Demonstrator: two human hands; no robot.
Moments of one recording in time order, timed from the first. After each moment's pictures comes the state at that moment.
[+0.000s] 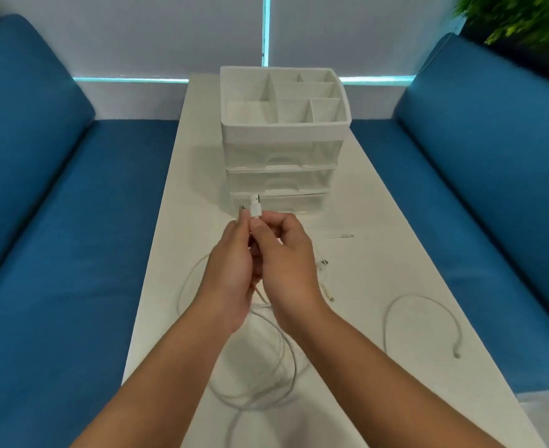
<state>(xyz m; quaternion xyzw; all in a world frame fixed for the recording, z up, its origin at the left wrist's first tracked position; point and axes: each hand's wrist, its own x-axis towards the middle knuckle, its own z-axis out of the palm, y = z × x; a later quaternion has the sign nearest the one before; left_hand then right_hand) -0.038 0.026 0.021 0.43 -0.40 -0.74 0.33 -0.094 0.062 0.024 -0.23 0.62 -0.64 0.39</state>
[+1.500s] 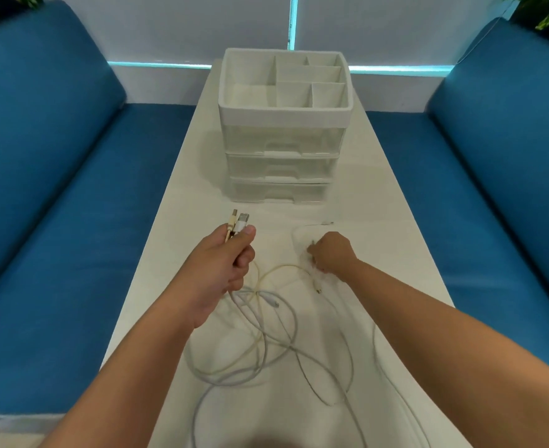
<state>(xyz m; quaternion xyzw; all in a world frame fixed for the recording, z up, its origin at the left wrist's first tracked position) -0.035 0.044 0.005 0.44 -0.52 -0.68 0.26 -0.265 0.039 -0.110 -0.36 0.85 -0.23 0.32</state>
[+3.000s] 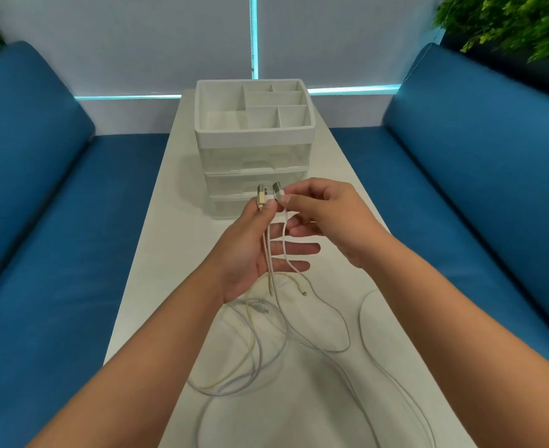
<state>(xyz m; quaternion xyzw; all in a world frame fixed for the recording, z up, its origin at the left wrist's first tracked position) -0.076 0.052 0.039 0.24 -0.52 -0.79 0.23 -0.212 0.112 0.070 -0.40 0.64 -0.54 0.38</state>
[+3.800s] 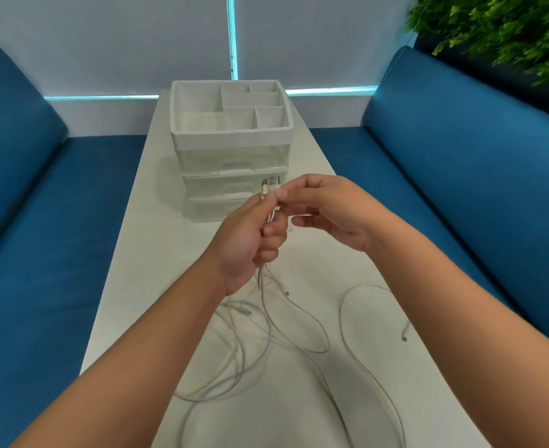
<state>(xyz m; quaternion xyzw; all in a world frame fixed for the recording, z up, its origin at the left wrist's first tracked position) -0.101 0.053 0.044 0.23 -0.54 -0.78 0.22 -0.245 0.116 0.080 -0.37 0.62 -0.51 0.46</state>
